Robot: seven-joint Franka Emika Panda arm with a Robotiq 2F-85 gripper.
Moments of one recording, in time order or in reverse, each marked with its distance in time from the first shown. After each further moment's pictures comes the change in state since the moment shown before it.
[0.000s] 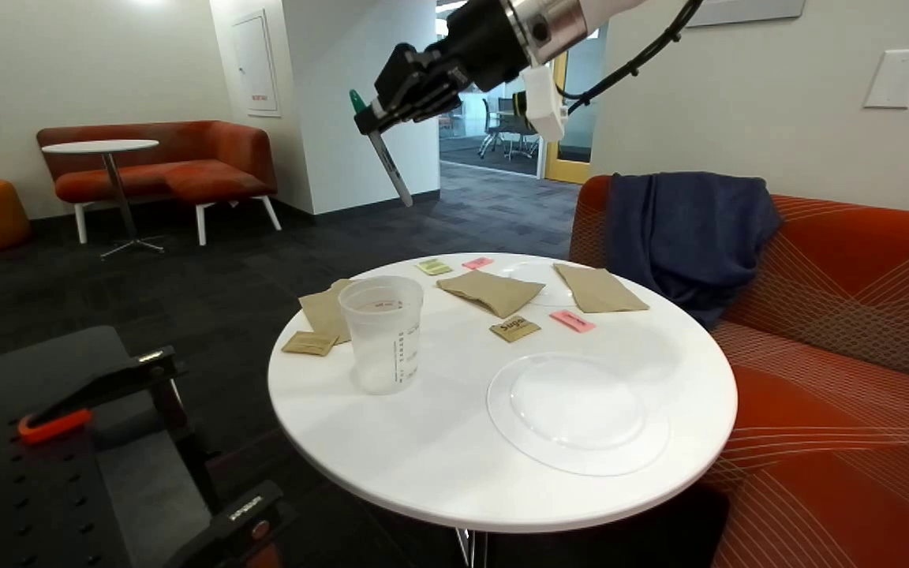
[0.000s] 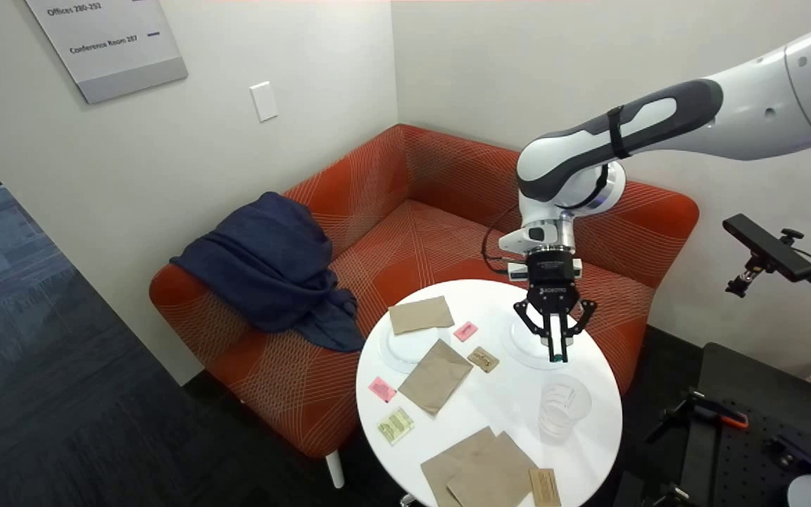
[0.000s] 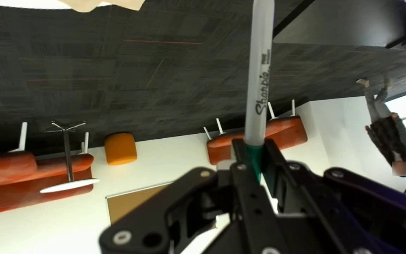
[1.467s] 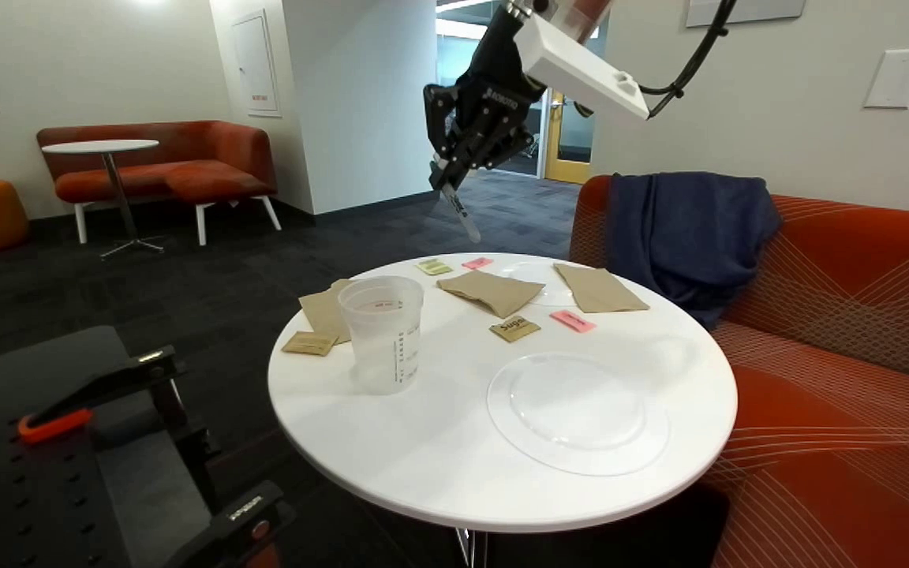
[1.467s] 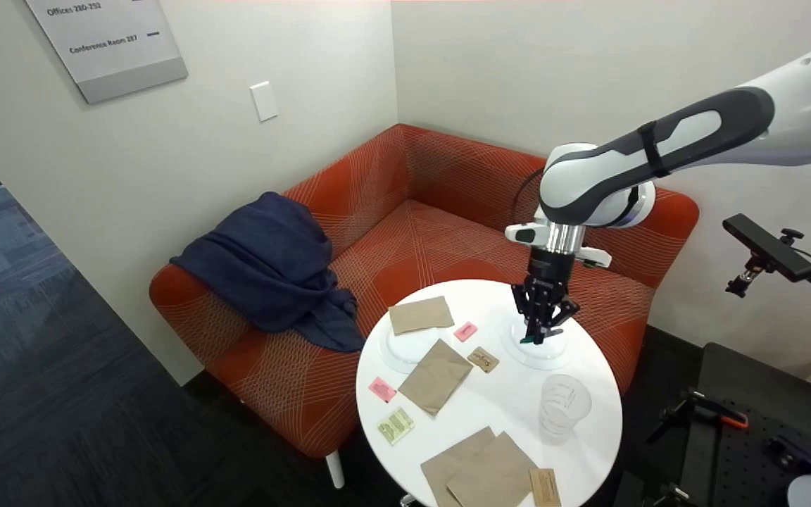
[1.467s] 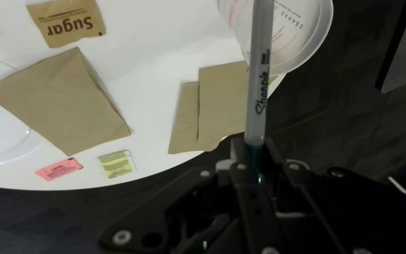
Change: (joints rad) arm -0.013 -0.123 0.042 -0.189 -0.108 0.549 0.563
